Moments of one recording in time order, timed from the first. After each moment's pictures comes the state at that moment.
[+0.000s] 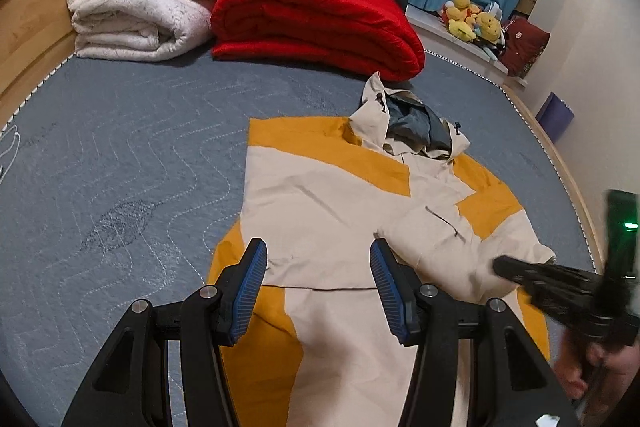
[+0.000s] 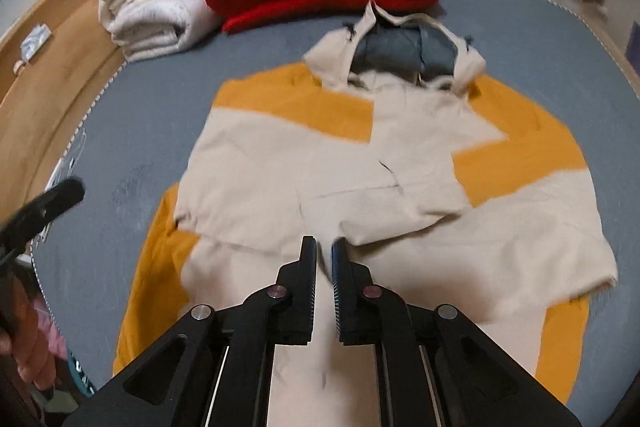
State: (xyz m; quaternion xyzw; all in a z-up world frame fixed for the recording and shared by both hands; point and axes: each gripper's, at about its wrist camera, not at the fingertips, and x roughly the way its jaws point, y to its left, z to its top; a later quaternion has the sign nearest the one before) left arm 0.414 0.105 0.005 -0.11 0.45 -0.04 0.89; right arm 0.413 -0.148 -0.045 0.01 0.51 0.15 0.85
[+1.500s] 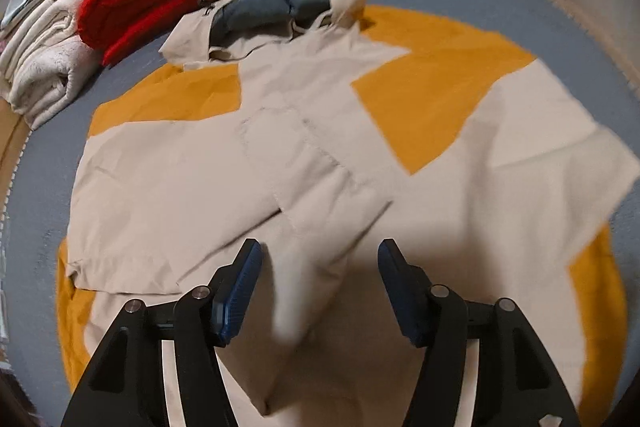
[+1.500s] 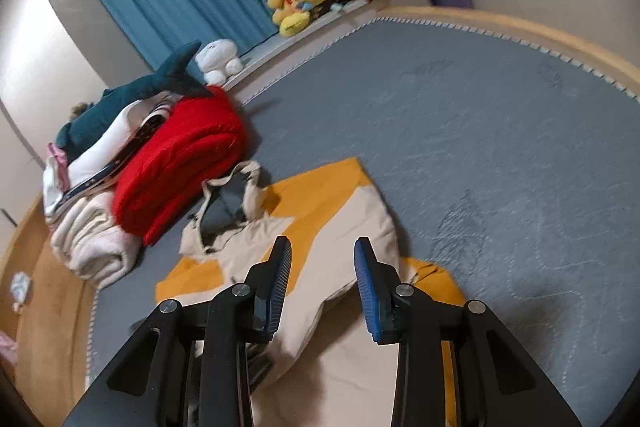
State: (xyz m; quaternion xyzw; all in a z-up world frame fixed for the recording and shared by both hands) left arm 0.479 -0.171 -0.134 0.10 0.53 -0.03 0.84; right arm 0.340 -0.414 0.009 0.29 0.34 -0.05 0.89
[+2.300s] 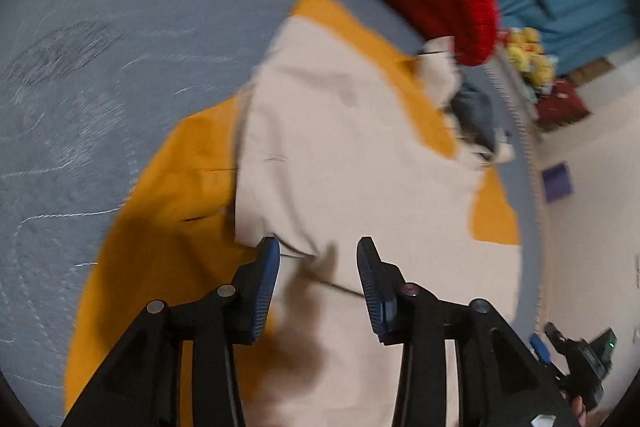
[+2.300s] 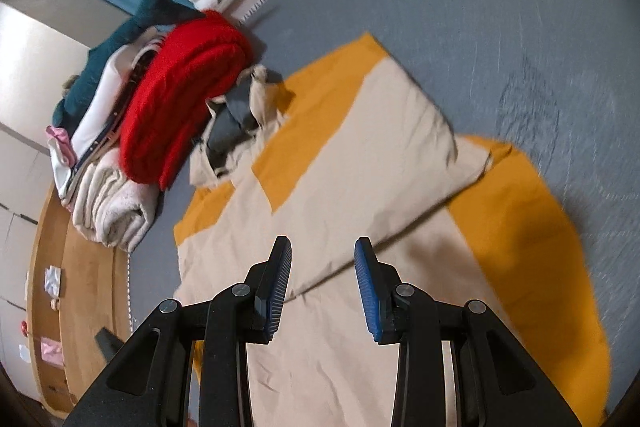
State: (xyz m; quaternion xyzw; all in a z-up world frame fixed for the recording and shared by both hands) left arm 0.436 0.143 -0.142 -0.32 0.52 -0.01 0.79; right arm 0.376 -0.362 -0.081 0.36 0.47 0.00 0.81
